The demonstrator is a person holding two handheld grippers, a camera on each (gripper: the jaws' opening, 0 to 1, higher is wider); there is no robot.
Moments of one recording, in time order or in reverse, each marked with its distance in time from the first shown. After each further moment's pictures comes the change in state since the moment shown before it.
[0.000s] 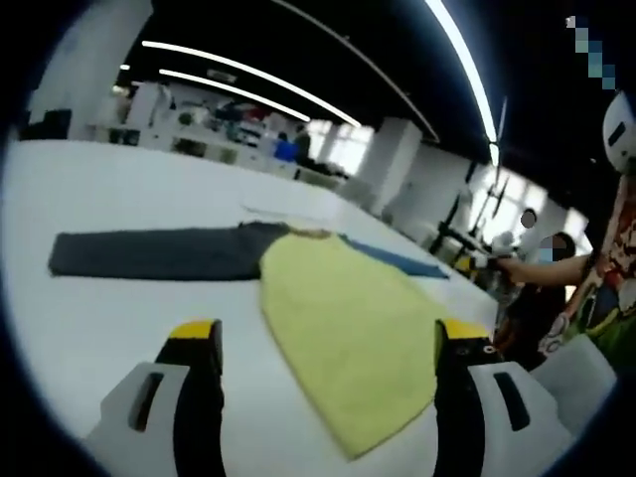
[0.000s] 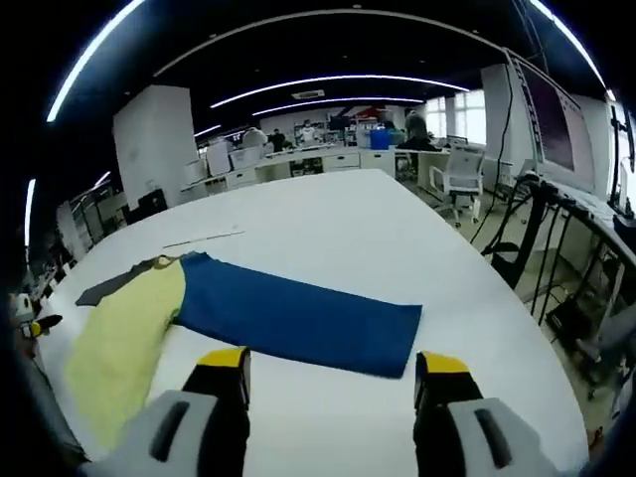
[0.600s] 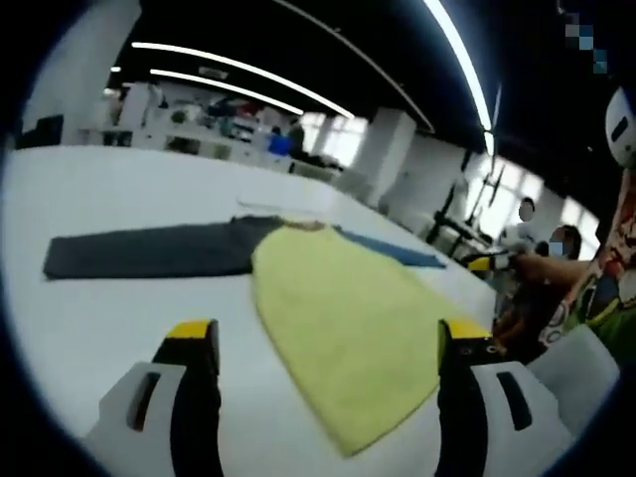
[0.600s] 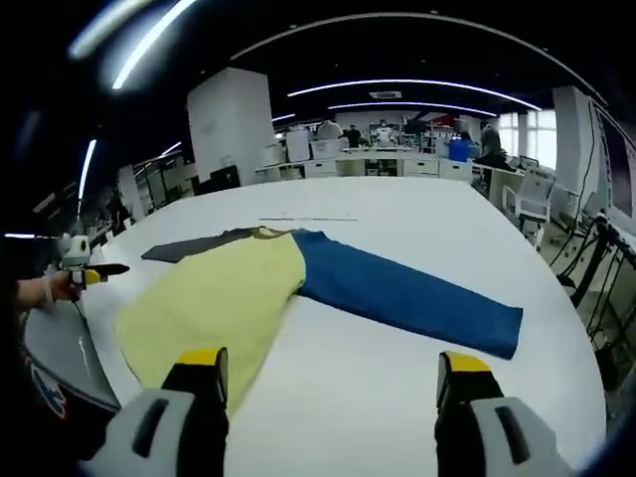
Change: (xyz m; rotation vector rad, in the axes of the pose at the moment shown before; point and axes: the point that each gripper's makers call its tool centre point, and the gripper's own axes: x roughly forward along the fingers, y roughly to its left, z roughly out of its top) left arm 0.003 -0.007 -0.005 0.025 0.032 -0.023; right arm -0.039 0.112 -0.018 -0.218 -0.010 0.268
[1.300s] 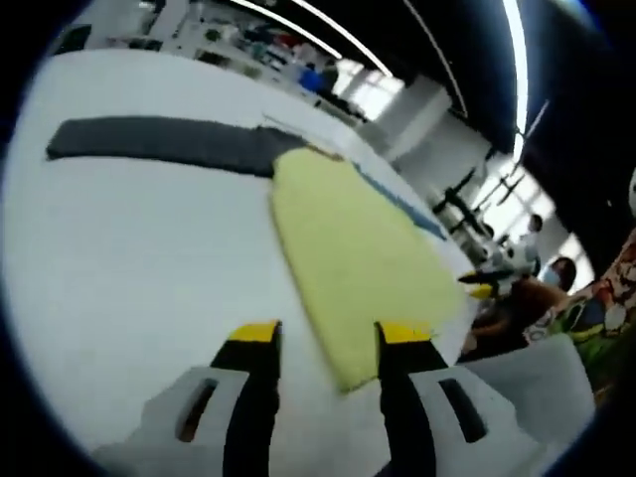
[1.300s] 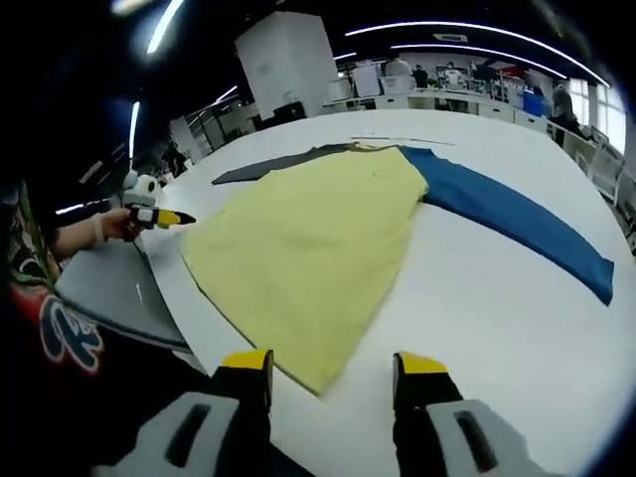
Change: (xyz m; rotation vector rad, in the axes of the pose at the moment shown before) left arm -0.013 0.006 -0.051 -0.135 0.207 0.028; right arm -0.005 0.115 -0.087 -0.054 0.273 0.313
